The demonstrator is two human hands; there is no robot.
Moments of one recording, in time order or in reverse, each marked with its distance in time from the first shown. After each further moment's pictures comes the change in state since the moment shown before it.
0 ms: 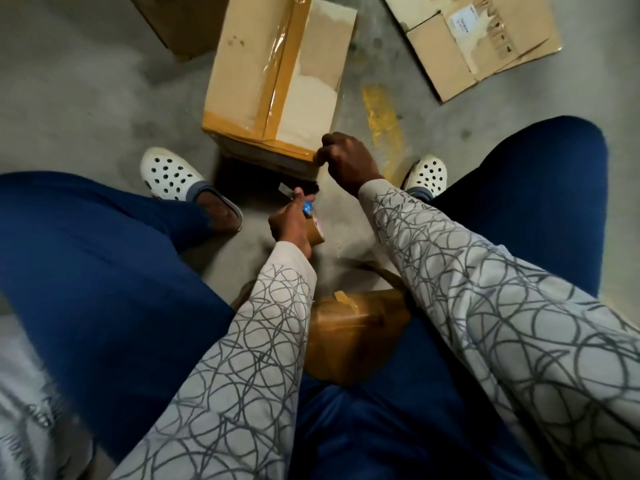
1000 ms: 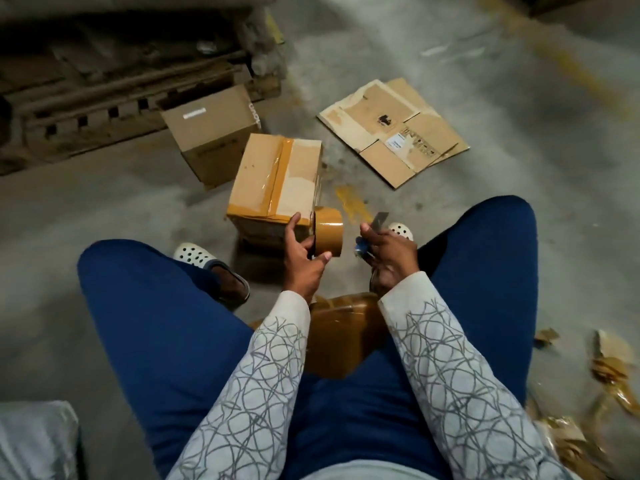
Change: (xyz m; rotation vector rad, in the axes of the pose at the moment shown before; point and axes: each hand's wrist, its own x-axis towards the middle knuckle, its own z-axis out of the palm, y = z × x) left_hand -0.157 -0.028 -0.038 0.212 -0.463 0.727; right_hand -0.191 -0.093 -0.155 1.685 0.528 1.072
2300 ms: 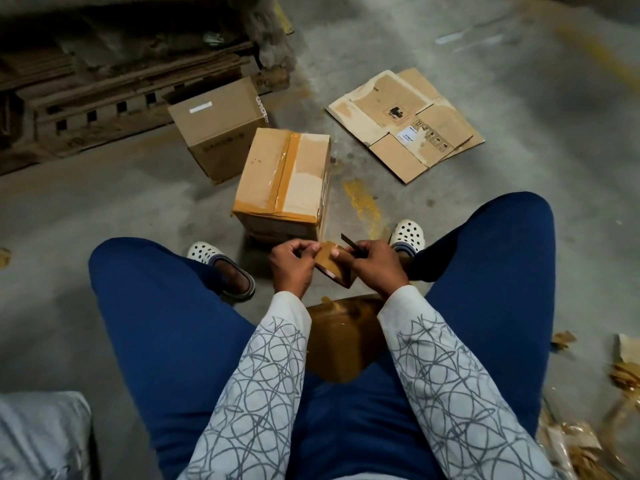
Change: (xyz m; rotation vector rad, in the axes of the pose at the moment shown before) left_hand 0.021 -0.007 -0.021 0.354 0.211 0.065; right_hand 0.001 0.021 0.009 -1.030 -0.158 -0.261
